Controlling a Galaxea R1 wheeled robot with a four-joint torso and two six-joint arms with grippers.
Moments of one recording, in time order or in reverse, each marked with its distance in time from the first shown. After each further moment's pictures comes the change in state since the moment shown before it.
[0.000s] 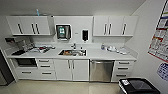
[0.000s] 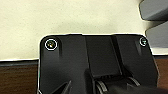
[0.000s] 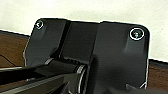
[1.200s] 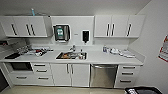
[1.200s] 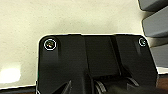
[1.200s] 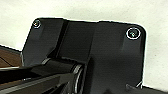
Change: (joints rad) left arm 0.000 0.005 0.001 0.000 0.001 0.000; right arm 0.000 -0.008 0.000 0.000 0.002 0.000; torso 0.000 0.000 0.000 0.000
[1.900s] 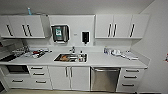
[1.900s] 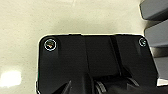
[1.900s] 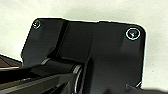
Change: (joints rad) left arm -0.001 0.000 0.000 0.000 -0.001 0.000; right arm 0.001 0.000 0.000 0.000 0.002 0.000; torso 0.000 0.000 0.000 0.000
